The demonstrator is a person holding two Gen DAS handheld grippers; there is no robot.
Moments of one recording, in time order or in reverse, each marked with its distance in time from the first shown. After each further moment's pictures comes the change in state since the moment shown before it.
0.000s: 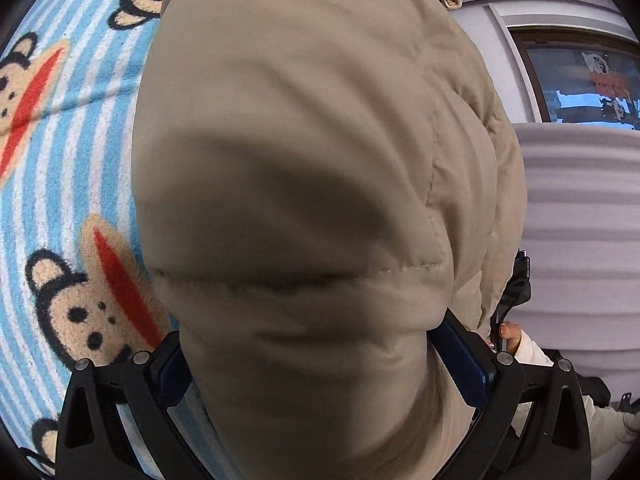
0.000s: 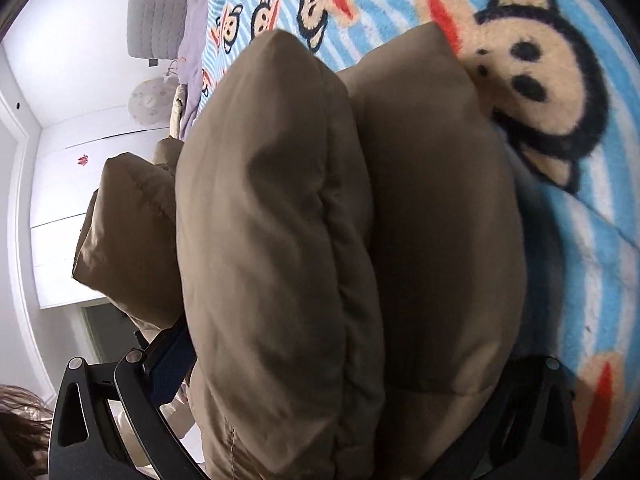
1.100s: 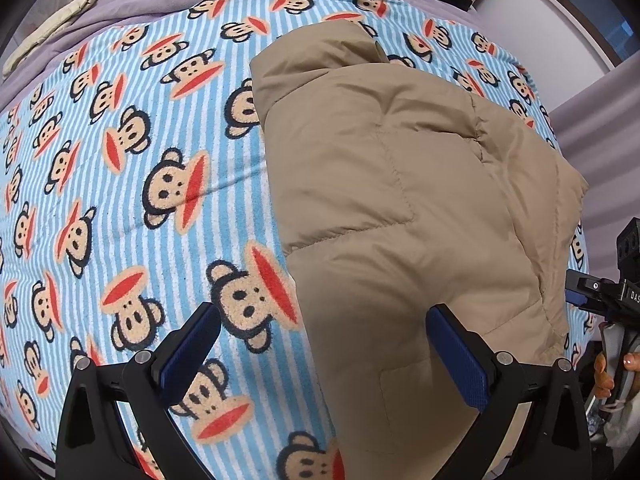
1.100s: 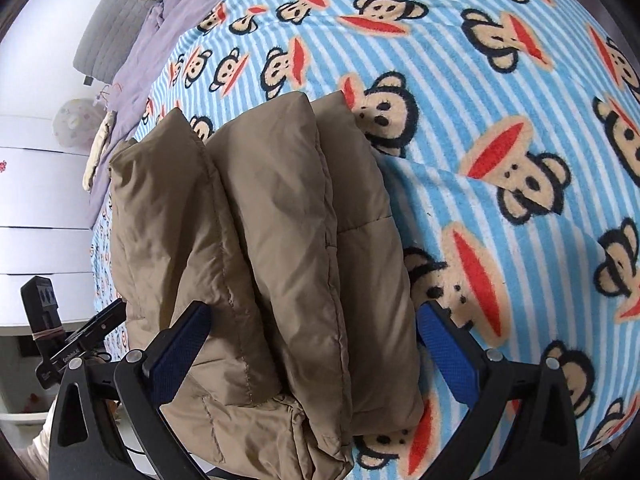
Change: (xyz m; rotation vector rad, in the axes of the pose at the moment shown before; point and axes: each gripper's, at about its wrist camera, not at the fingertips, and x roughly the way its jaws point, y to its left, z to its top) left arm -0.052 -0.063 -0.027 0.156 -0.158 0.610; right arm -0.070 0.048 -0.092 -0.034 -0.252 -0.429
